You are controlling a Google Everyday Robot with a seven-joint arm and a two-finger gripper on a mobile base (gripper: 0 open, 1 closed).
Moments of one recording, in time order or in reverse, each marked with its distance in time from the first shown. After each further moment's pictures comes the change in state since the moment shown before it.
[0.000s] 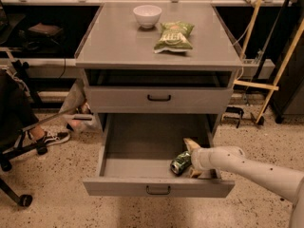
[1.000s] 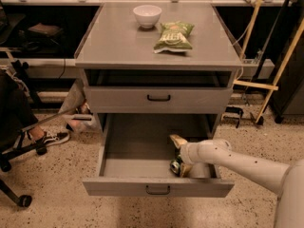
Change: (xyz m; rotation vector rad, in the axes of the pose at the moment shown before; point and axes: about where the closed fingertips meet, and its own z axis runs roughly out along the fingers) arm -0.033 -0.019 0.028 -0.018 -0.041 -0.206
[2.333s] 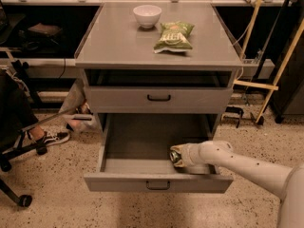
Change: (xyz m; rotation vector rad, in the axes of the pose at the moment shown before) arm -0.001 0.002 0.001 0.007 -0.015 0.014
